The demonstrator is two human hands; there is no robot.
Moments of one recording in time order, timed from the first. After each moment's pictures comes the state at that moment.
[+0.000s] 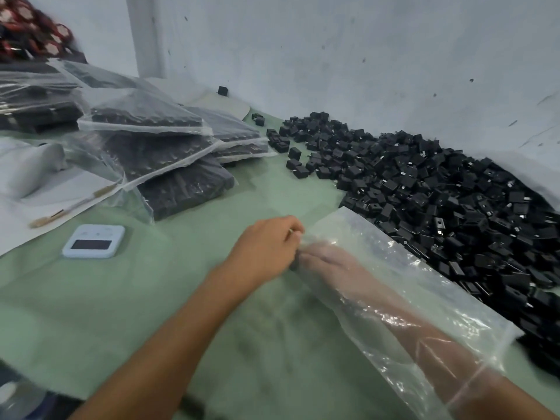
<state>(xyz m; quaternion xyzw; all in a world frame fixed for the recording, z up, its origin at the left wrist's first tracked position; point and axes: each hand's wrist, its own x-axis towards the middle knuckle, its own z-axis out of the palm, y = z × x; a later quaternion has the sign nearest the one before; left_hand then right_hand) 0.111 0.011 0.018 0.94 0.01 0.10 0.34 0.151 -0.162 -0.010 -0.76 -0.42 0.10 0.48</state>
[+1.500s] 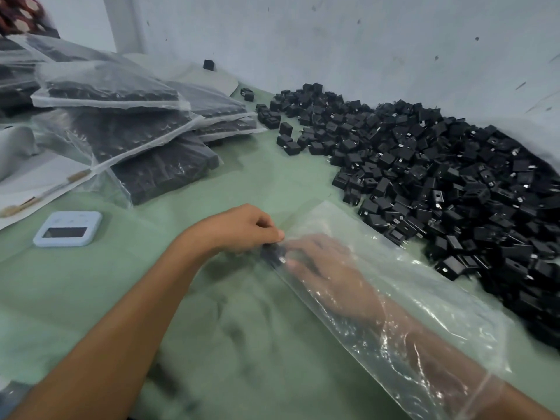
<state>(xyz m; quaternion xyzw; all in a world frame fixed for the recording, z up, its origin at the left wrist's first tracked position) 0.127 0.039 0.005 0.89 0.01 -0.12 0.43 0.113 -0.172 -0.001 -0.91 -0.34 0.05 0.22</state>
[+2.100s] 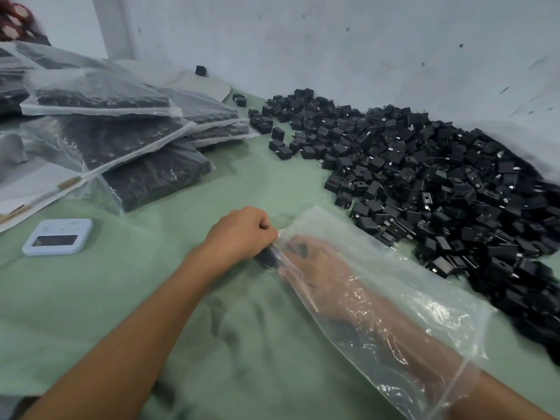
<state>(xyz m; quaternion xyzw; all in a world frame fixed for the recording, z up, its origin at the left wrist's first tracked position) 0.138 0.019 -0.014 0.94 0.10 0.01 0.32 0.121 -0.163 -0.031 -0.87 -0.33 -0.03 0.36</state>
